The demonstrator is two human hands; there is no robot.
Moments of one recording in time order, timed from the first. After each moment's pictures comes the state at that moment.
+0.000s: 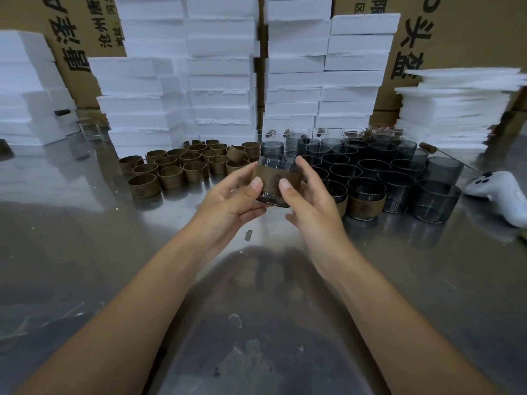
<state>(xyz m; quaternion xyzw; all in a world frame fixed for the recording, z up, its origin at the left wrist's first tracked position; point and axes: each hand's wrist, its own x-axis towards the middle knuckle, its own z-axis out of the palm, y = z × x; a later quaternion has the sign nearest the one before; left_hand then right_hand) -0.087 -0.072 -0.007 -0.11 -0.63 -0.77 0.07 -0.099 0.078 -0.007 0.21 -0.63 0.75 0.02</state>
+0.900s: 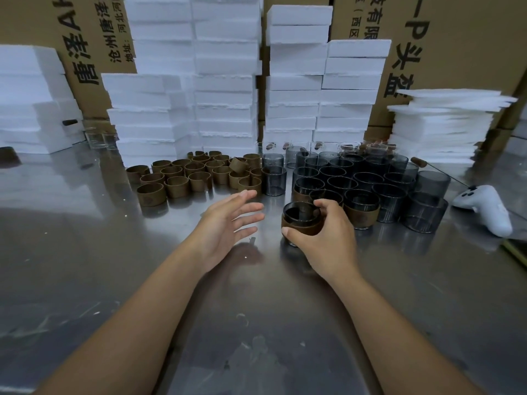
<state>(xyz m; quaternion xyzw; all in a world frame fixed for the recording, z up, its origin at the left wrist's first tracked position) -0.085 -0.084 -0.014 -0.01 -0.61 -0.79 0.04 -0.105 0.099 -0.031 0.08 -0.87 0.45 0.19</state>
